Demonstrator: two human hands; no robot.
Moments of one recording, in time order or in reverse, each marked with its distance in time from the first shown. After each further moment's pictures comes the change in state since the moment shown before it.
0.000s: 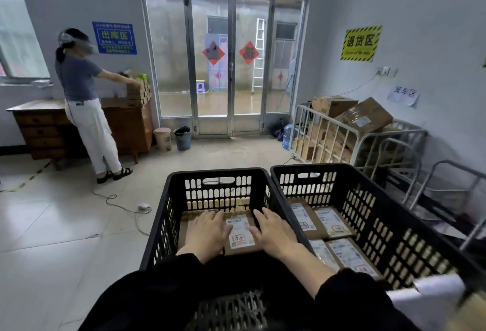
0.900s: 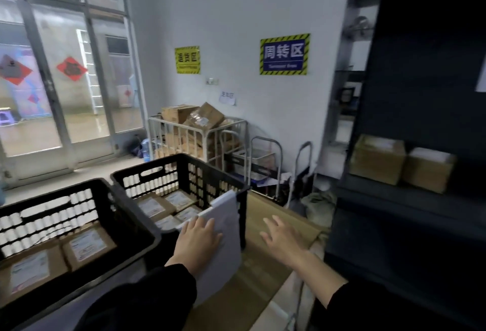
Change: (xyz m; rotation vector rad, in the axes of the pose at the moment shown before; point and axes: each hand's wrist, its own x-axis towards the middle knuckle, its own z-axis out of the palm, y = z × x) left_hand -0.185 0.267 0.039 0.071 -0.021 0.698; right_hand -0.382 0.162 -0.061 -0.027 0.236 0.726
